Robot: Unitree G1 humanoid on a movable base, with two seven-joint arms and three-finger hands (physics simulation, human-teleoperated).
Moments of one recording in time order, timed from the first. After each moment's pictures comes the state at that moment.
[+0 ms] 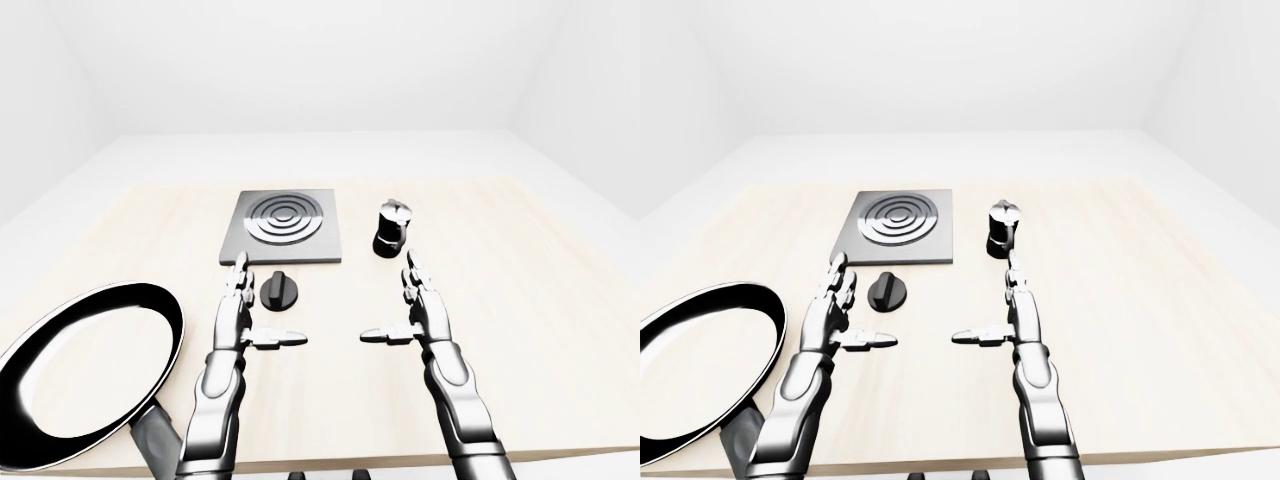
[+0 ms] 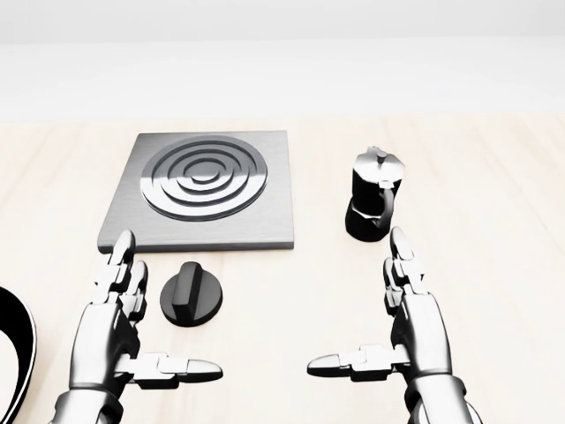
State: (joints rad) left arm 0.03 0.01 0.03 -0.04 -0.02 0.02 -0.06; right arm 0.00 -0.01 -0.01 0.02 -0.02 0.02 0.02
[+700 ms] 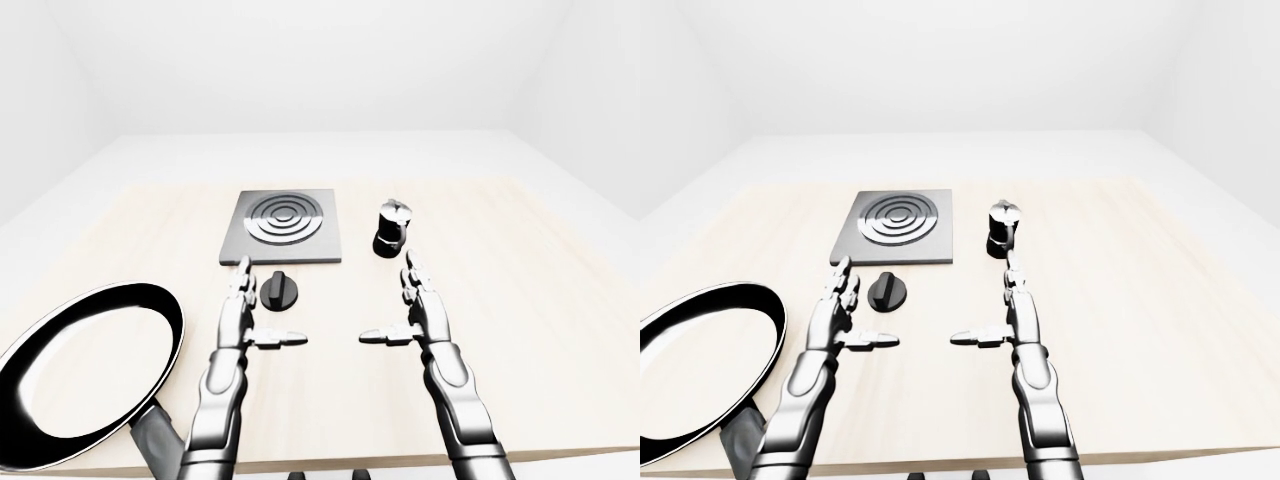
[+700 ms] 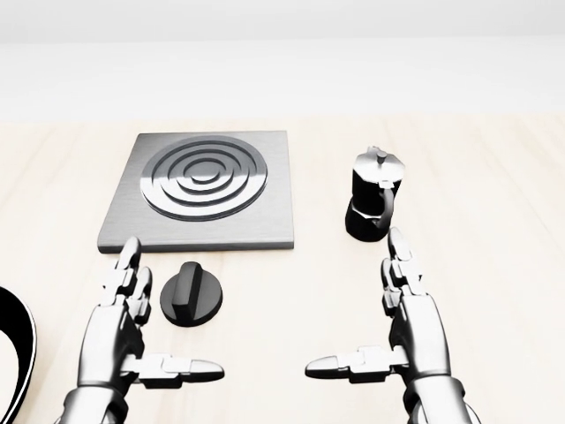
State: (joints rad) left arm -0.01 0.02 0.04 0.08 -0.03 -0.03 -0.06; right arm 0.01 0.00 0.00 0.00 -0.02 0.03 0.02
